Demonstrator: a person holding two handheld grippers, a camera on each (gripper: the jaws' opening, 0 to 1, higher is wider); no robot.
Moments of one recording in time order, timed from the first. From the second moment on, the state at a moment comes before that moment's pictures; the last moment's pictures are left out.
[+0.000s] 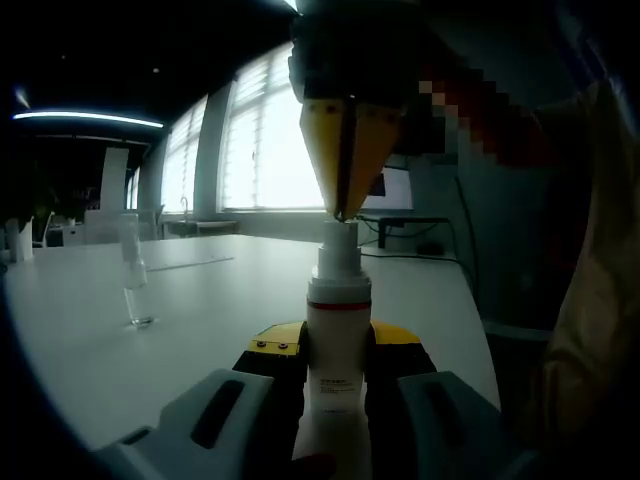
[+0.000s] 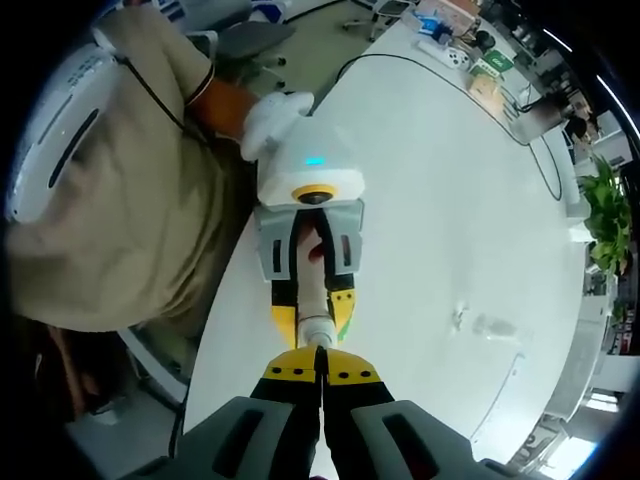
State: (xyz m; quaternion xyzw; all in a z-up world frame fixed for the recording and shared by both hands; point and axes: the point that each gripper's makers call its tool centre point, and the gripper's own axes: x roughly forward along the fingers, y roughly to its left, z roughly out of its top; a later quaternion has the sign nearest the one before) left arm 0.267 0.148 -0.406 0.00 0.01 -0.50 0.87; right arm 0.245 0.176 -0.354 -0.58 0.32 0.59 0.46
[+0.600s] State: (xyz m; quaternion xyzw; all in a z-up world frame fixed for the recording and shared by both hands) left arm 0.267 0.147 -0.406 0.00 0.01 -0.50 0.87; right arm 0.247 0.176 -0.361 -0.57 0.32 0.60 0.46
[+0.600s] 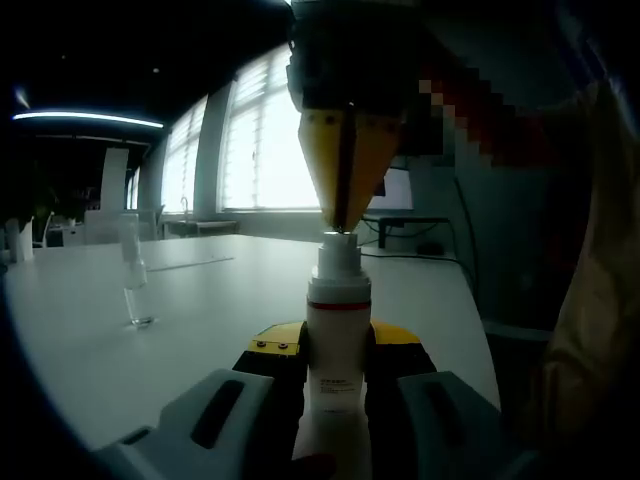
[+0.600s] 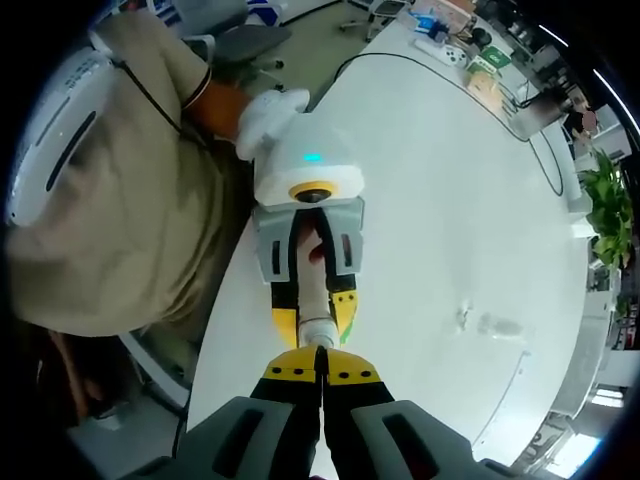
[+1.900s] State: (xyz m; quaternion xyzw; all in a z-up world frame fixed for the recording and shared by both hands) left arm 0.262 0.144 -0.404 0.00 0.01 -0.50 0.87; right arm 0.246 0.176 -0.354 -0.58 0.32 0.60 0.44
